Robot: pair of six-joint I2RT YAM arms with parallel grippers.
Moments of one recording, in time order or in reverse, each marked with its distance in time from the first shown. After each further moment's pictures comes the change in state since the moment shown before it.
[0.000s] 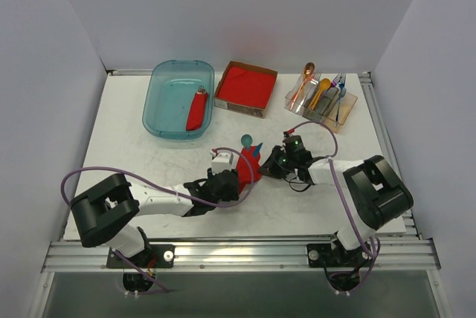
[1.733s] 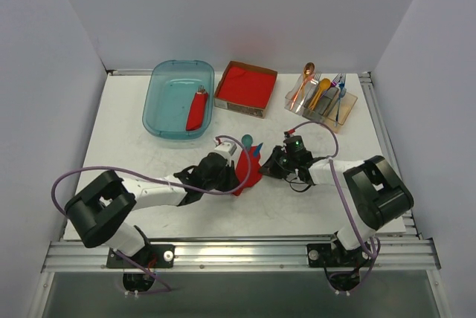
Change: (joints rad) left arm 0.185 -0.018 0.034 0.121 0.428 0.207; right arm -0.005 -0.007 -0.010 0.005 0.006 -0.008
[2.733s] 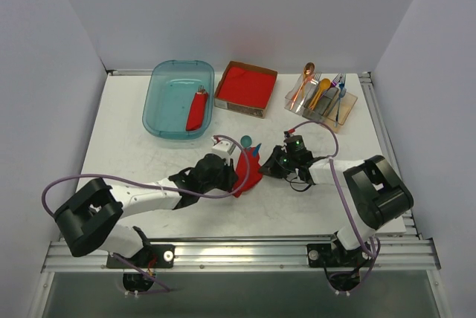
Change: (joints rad) left arm -0.033 -0.104 -0.049 0.008 -0.093 0.046; right arm -0.007 0.004 0.003 0.002 -0.011 -0.013
